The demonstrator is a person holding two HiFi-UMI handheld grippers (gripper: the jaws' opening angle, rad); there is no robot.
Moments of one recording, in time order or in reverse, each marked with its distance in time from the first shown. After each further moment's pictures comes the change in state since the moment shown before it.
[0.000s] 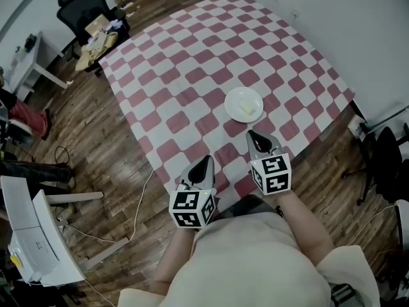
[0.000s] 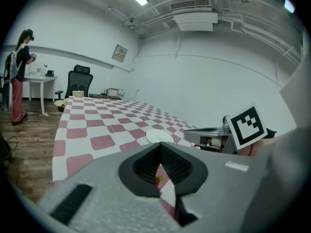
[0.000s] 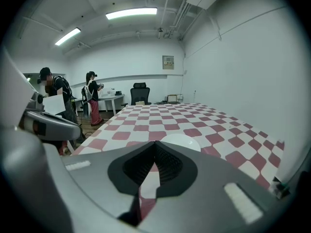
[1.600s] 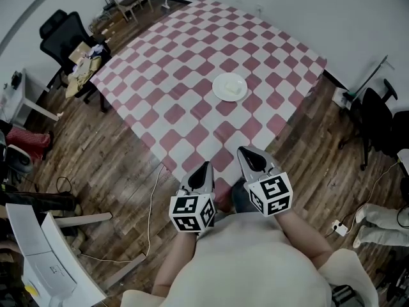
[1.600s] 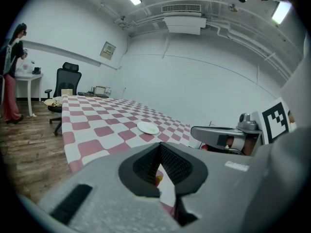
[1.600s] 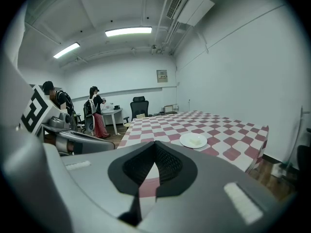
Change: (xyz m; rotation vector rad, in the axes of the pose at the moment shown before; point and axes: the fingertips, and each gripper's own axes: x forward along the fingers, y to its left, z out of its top) left arm -0.114 -0.012 -0.049 0.055 0.031 -0.164; right arm -0.133 0.138 -0.022 0.107 -0.159 -0.047
